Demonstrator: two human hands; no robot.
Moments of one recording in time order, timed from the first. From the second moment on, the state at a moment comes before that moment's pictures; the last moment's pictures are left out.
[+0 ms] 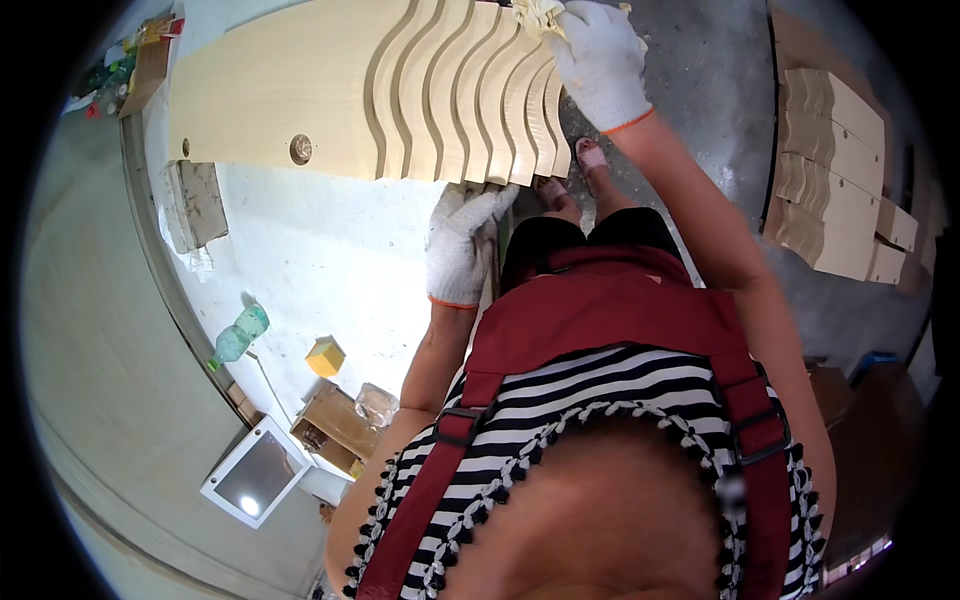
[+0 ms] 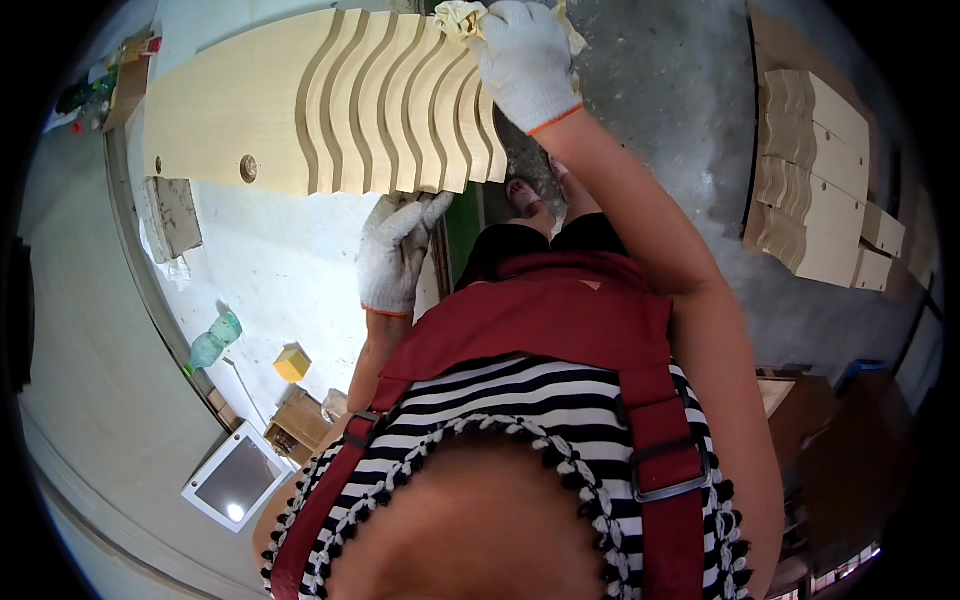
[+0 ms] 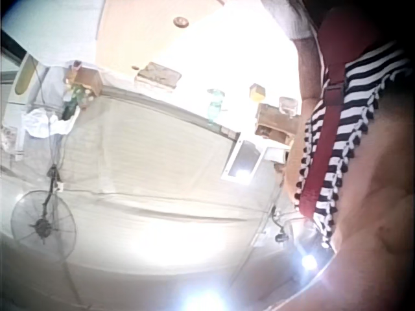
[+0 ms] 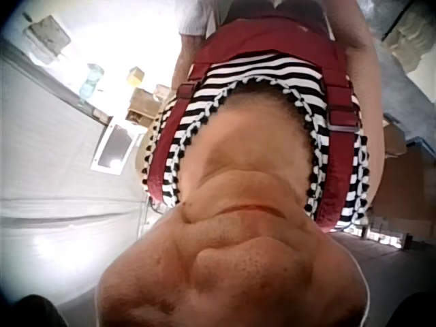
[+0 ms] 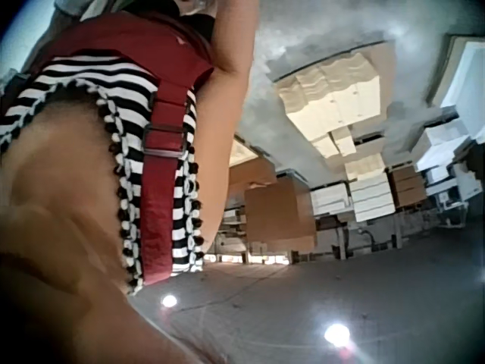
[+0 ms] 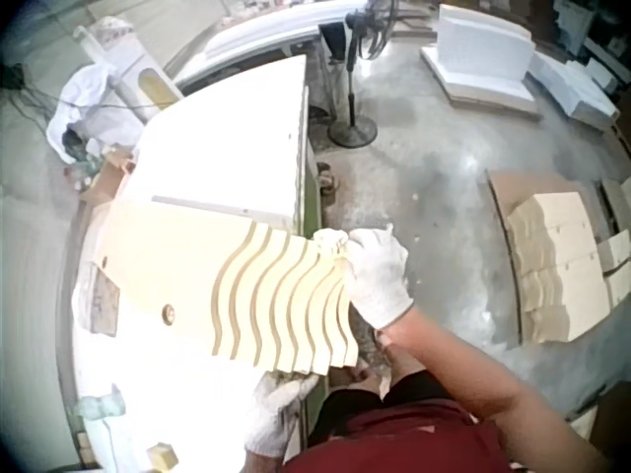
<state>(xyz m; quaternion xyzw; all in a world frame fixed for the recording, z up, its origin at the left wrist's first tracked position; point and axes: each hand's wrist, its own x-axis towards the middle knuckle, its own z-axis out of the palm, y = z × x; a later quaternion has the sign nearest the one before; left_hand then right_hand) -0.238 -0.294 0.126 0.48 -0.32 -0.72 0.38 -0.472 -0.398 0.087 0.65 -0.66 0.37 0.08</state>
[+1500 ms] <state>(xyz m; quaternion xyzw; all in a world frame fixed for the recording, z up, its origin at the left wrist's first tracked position) -0.238 -0.298 0.122 0.51 -0.42 -0.68 0.33 -0.467 -0.366 0.050 0.62 -0.70 0.35 0.06</state>
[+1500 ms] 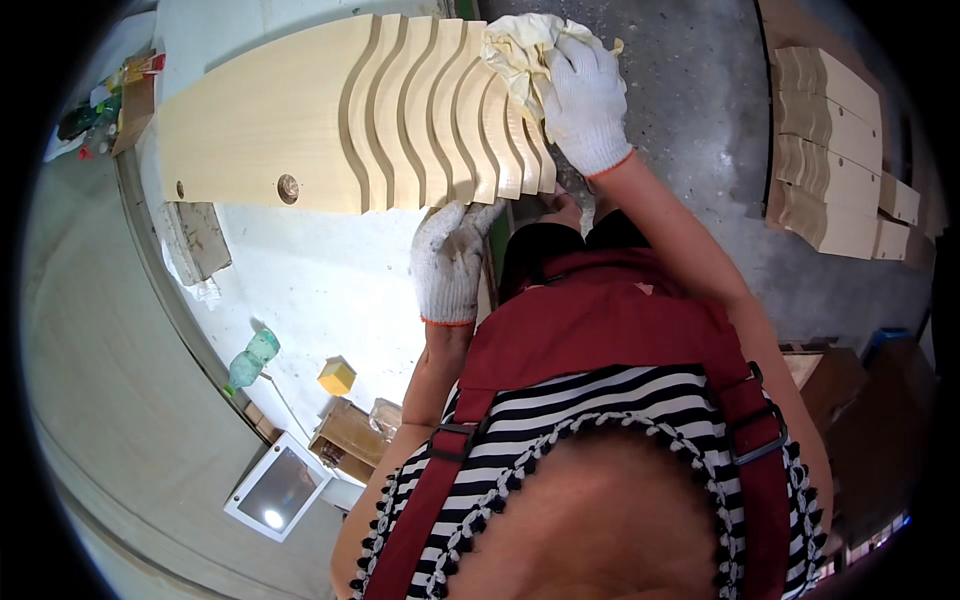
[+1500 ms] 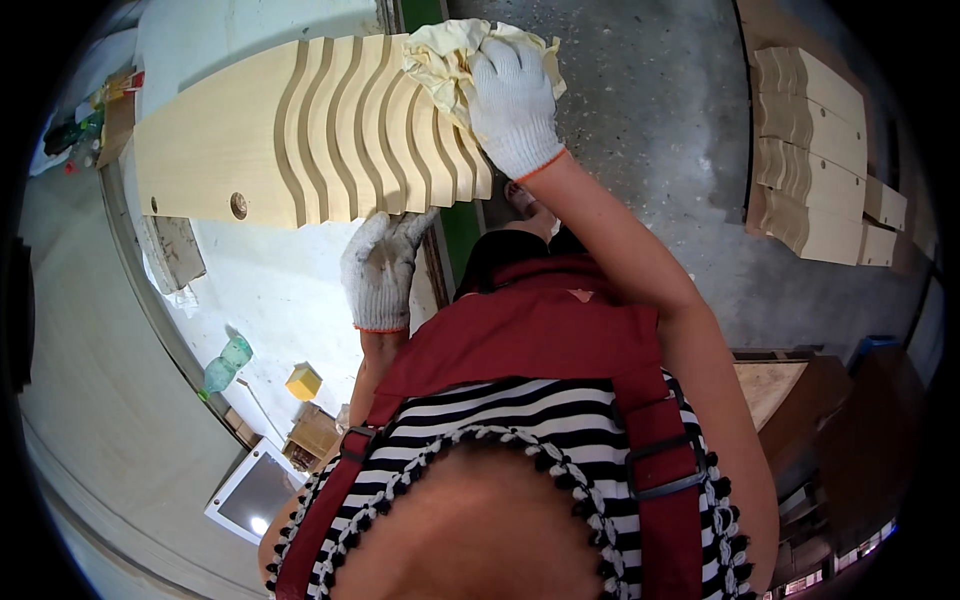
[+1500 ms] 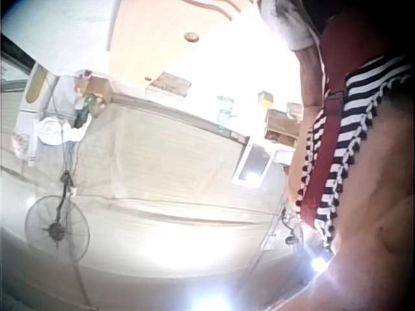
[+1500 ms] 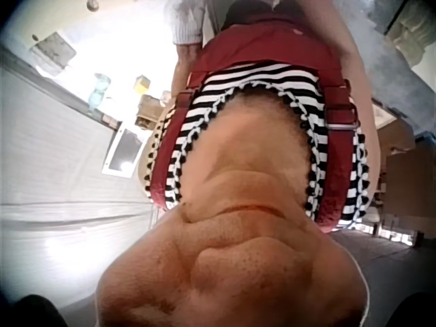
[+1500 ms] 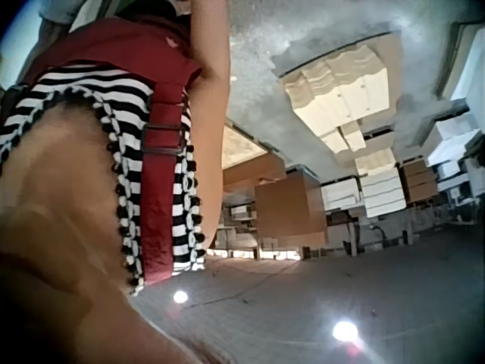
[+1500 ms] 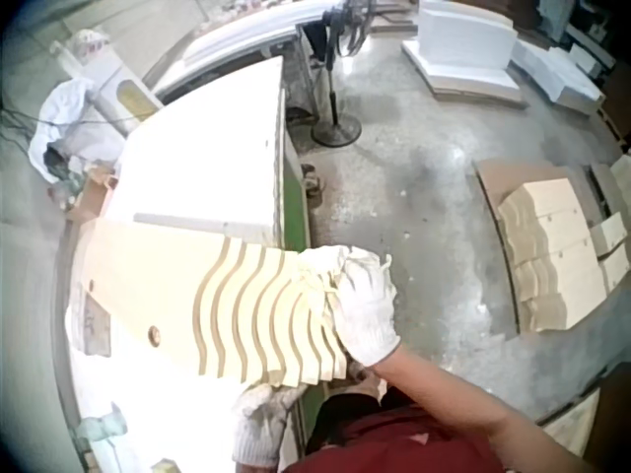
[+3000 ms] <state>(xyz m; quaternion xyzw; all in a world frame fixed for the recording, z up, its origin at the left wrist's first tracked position) -0.250 -0.291 0.119 0.43 -0.61 -0.58 0.31 -0.476 -0.350 0.043 0.60 -0.72 0.34 -0.05</state>
